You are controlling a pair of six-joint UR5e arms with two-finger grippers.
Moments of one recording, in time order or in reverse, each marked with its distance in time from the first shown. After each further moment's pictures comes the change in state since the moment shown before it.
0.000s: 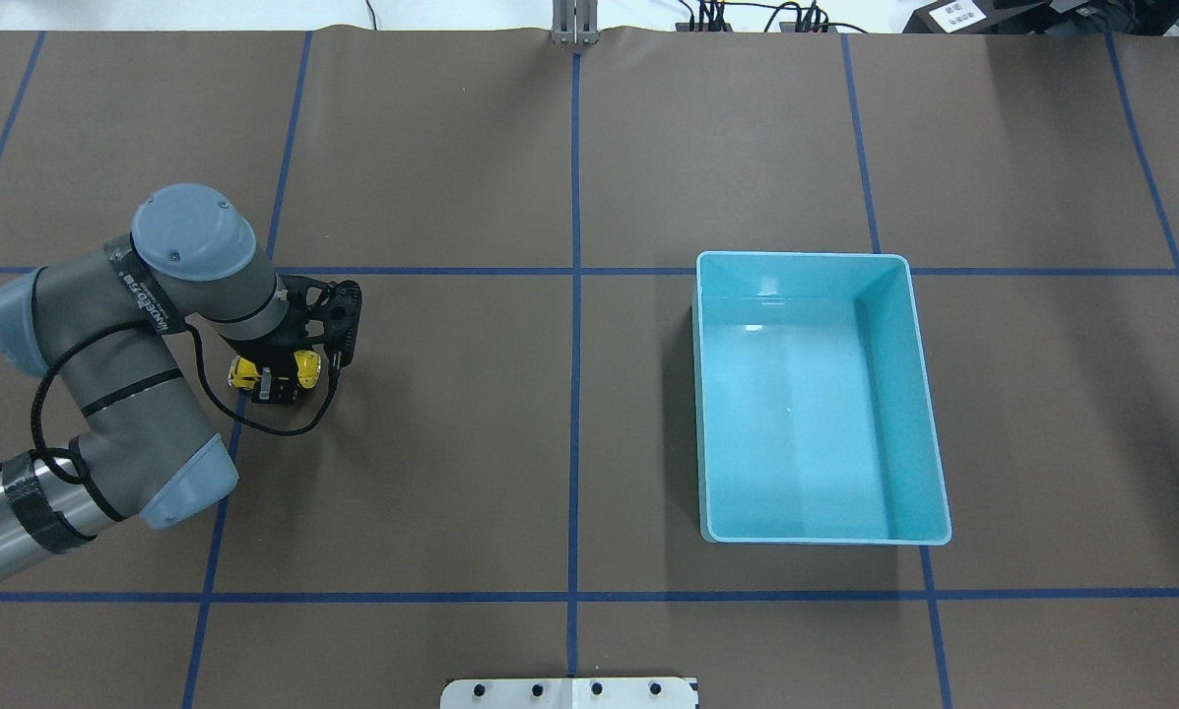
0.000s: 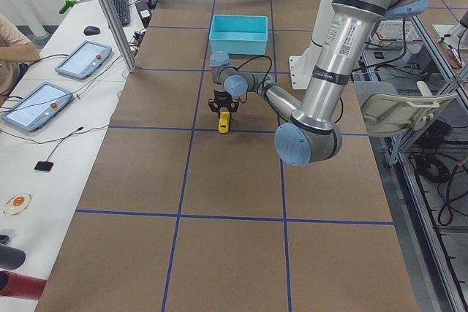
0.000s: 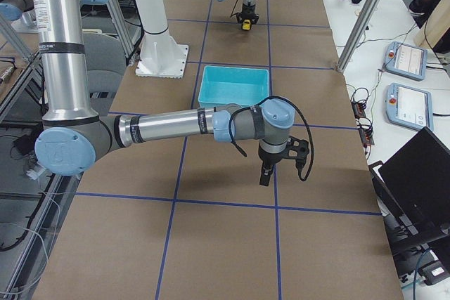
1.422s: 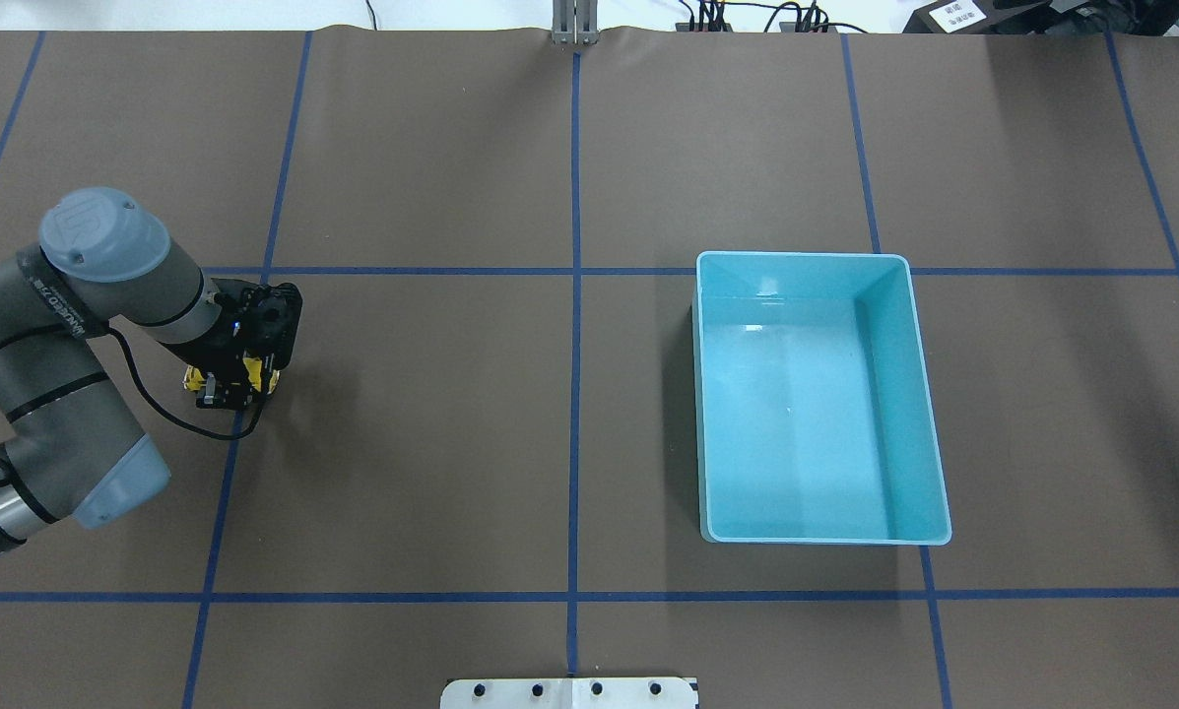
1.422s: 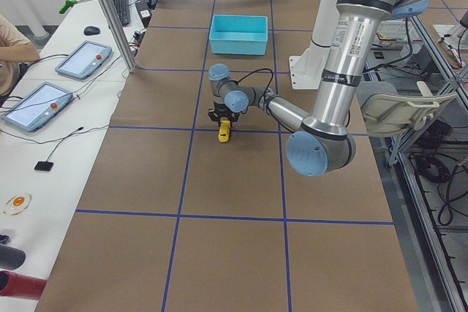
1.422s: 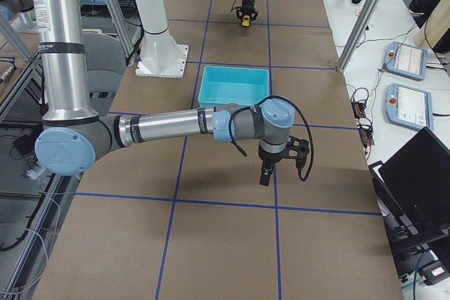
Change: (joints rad) left arm -0.041 0.105 -0.004 -0.140 -0.060 0.031; right arm 0.000 0.000 0.001 0.000 0.000 0.002
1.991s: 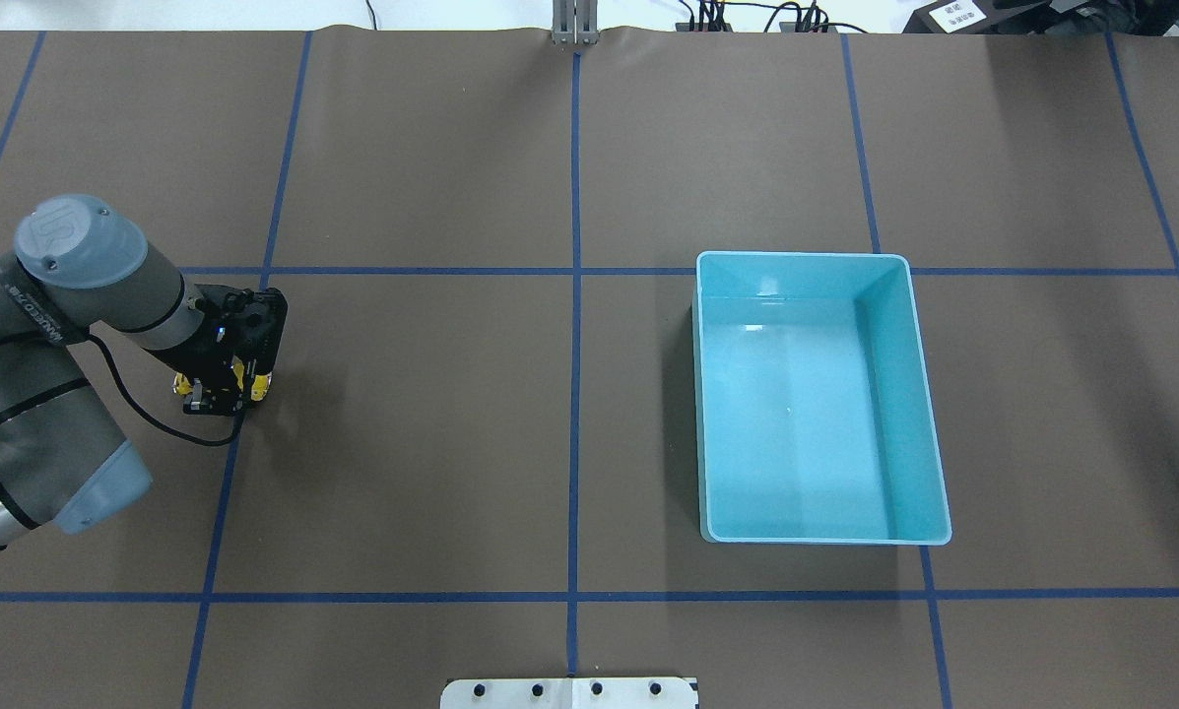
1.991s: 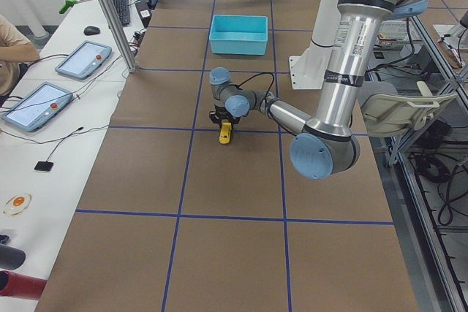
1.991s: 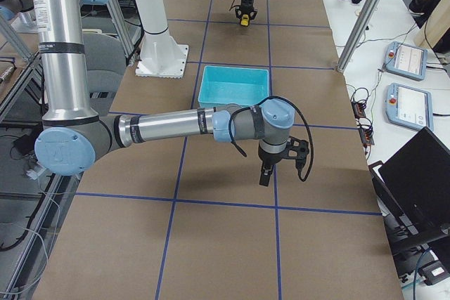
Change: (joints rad) left arm -0.007 0.035 0.004 -0.064 -0.022 0.000; right arm 0.000 0.000 -0.001 0.000 0.000 0.000
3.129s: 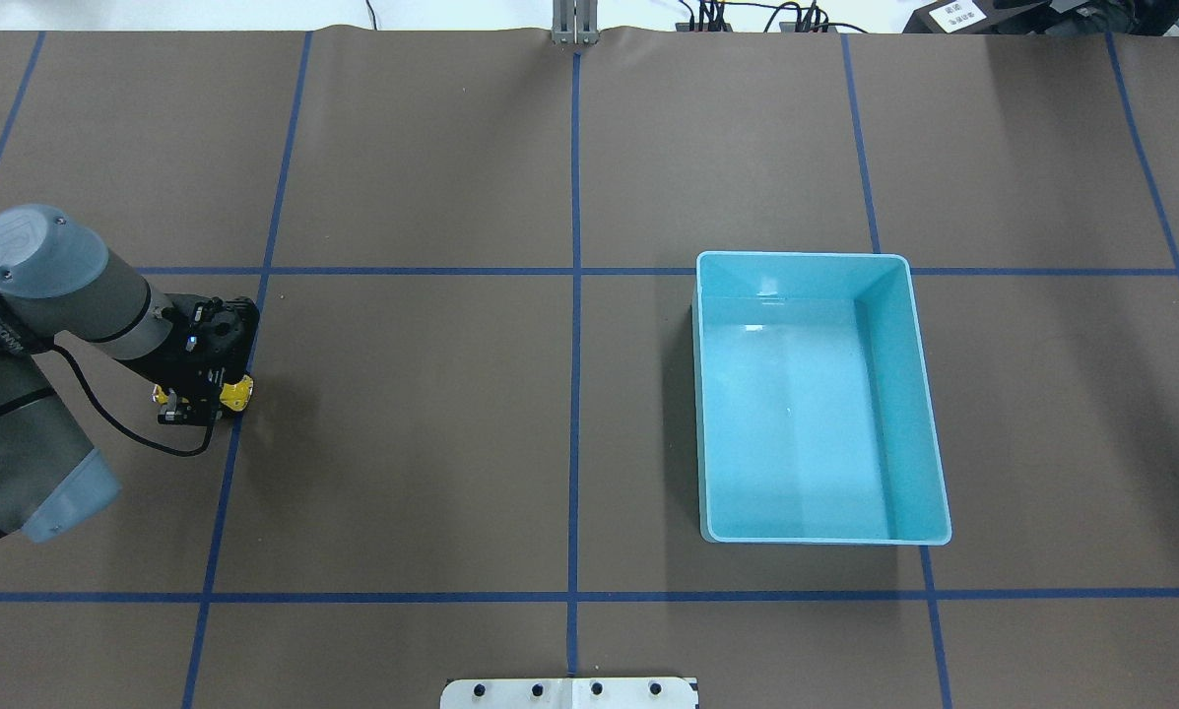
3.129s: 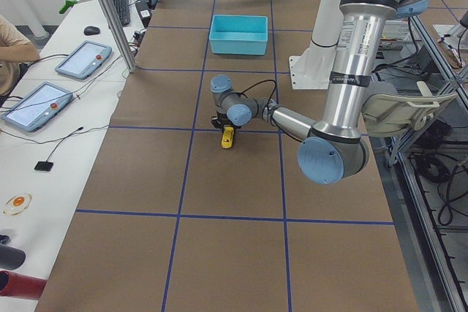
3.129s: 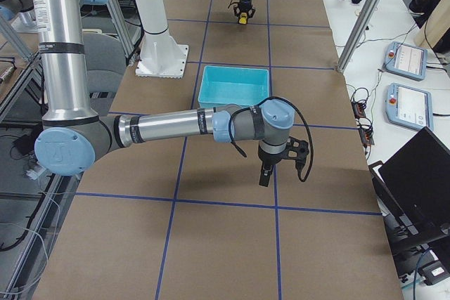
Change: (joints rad) left arm -0.014 0.054 0.003 -0.074 -0.047 0.001; right arm 0.000 -0.001 -0.002 0.000 0.000 0.000
